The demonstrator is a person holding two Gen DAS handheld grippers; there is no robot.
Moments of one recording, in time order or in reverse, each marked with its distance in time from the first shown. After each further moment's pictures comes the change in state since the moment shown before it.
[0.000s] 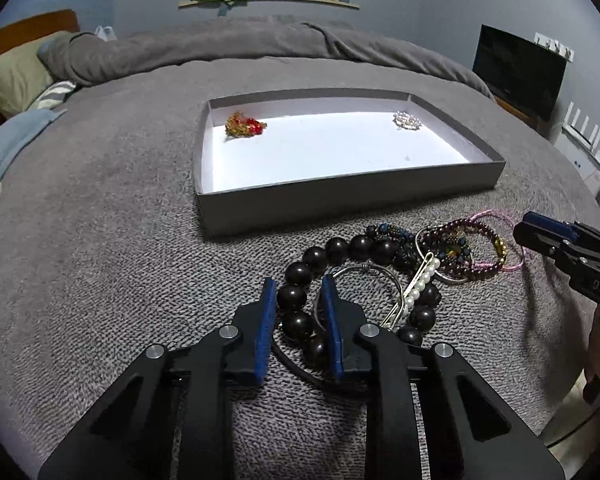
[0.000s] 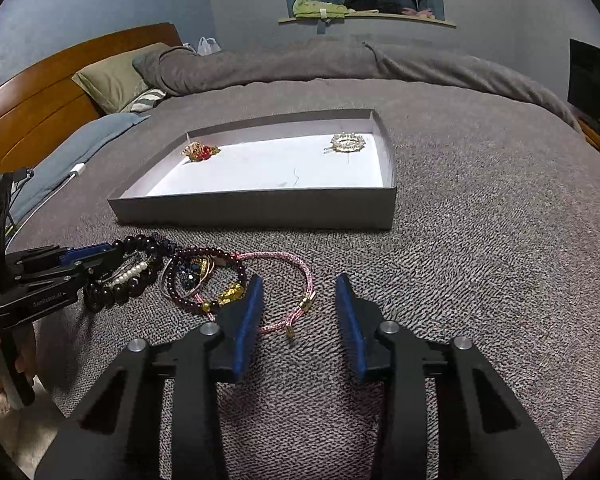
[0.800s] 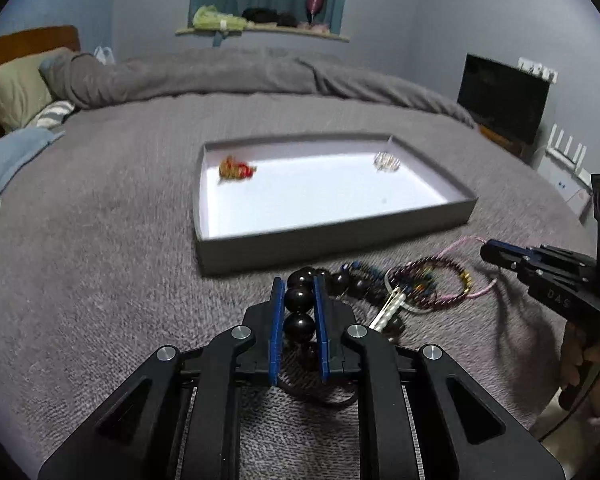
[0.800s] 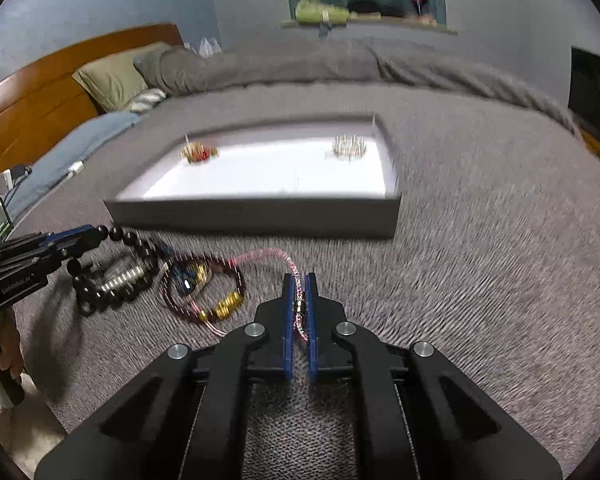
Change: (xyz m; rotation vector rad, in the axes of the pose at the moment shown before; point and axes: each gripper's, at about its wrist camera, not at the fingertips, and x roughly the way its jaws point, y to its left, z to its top) left arm -0.034 -0.001 0.007 -0.007 -0.146 -0.056; right arm -0.009 0.004 0.003 -0.027 -0.083 -0.007
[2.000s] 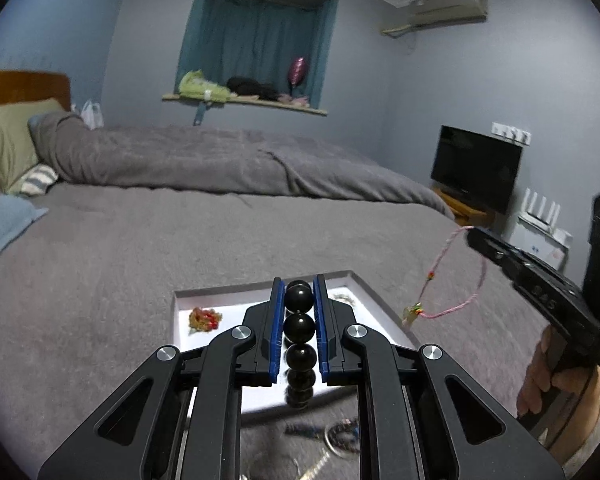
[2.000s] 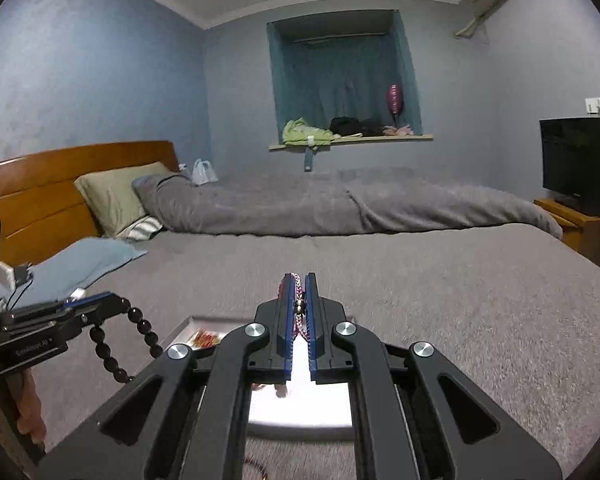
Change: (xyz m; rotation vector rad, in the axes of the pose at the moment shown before) left arm -0.027 -0.021 0.118 -0.030 -0.230 -0.077; right arm -0.053 -0.014 0.120 0.059 -0.406 -0.060
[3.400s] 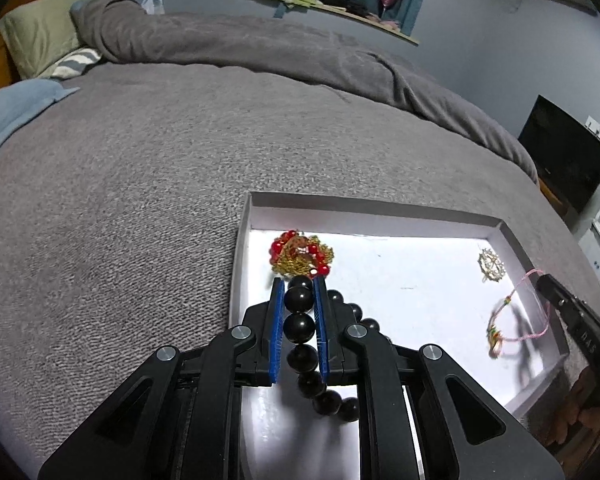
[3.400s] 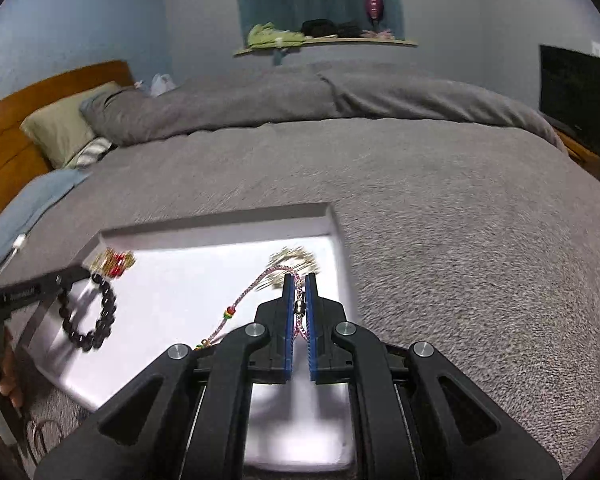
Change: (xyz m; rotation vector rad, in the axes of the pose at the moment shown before) left arm 0.136 0.112 -0.051 -0.204 0.308 0.189; right arm 0.141 -0.036 -0.083 0.064 0.361 -0.084
